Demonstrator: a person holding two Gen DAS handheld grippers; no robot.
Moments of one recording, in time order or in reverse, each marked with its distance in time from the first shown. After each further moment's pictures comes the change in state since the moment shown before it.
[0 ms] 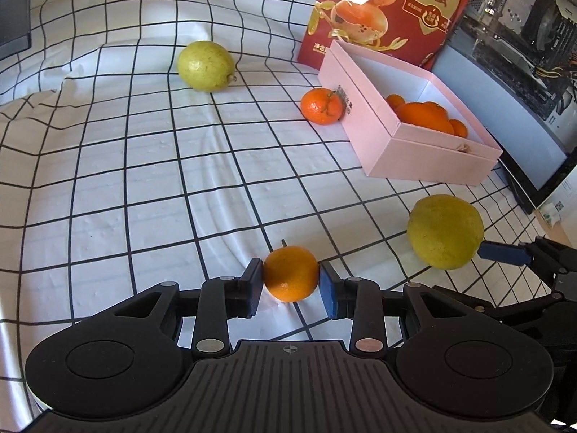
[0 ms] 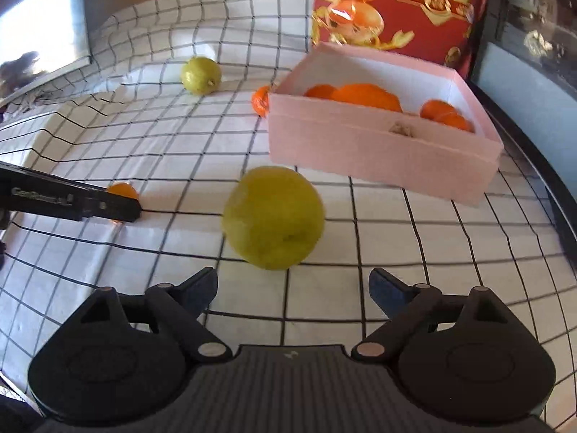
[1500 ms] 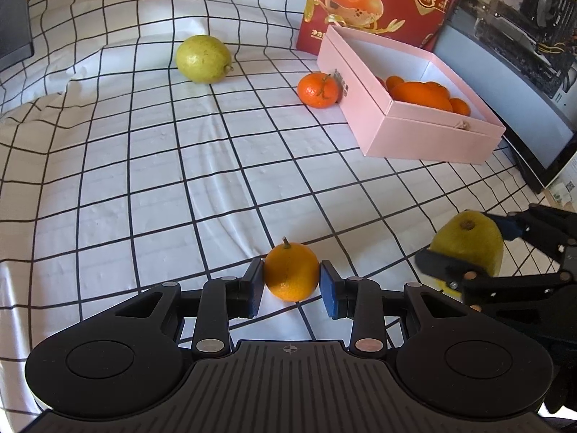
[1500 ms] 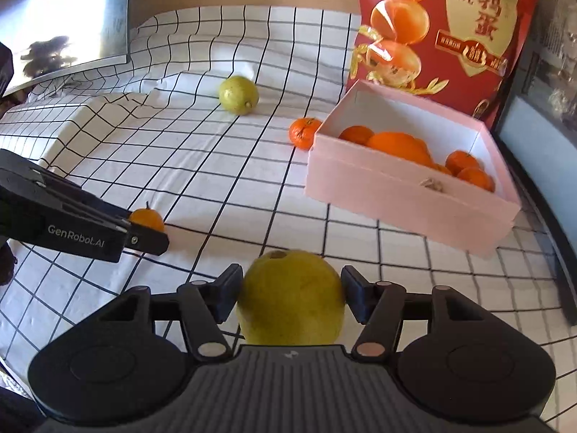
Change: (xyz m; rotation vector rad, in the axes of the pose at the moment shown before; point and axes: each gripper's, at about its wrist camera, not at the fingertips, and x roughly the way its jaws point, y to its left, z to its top) left arm -0.006 -0.016 -0.006 0.034 0.034 0.058; right arm -0.006 0.025 0.008 -0.110 -0.061 0.020
